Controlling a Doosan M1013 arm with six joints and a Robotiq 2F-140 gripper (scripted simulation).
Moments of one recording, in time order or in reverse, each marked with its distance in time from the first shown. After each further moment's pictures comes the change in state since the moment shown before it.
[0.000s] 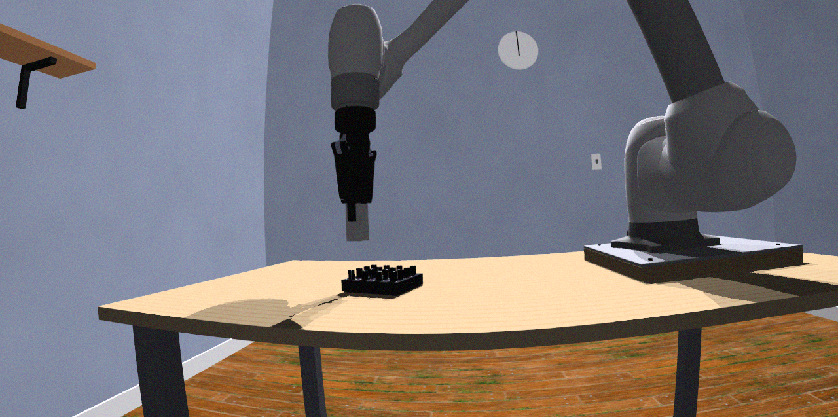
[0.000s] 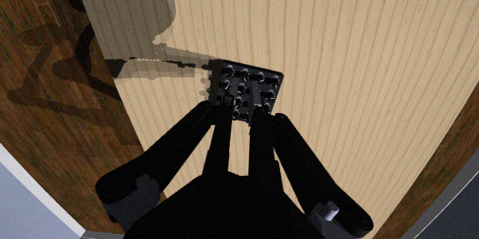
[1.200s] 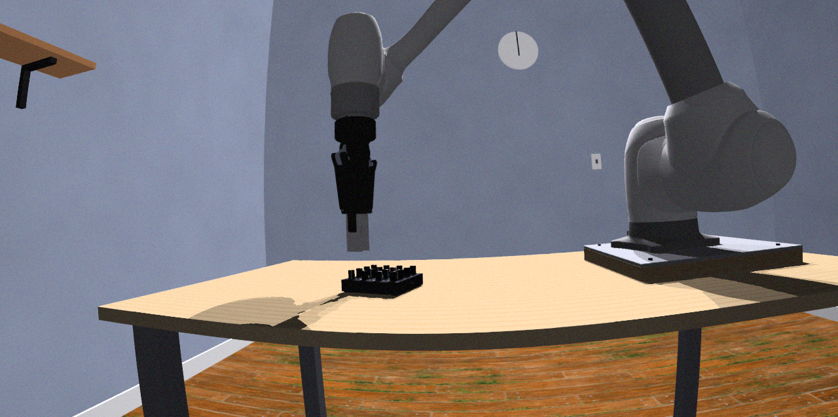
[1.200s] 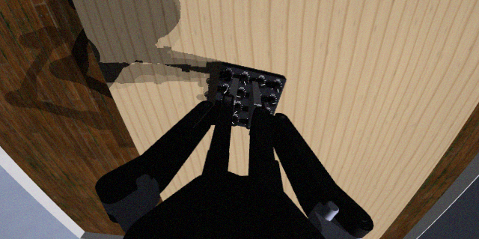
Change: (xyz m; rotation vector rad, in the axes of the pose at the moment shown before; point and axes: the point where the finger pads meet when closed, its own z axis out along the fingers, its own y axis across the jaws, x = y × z) arm 0.000 0.000 0.019 0.000 0.000 0.000
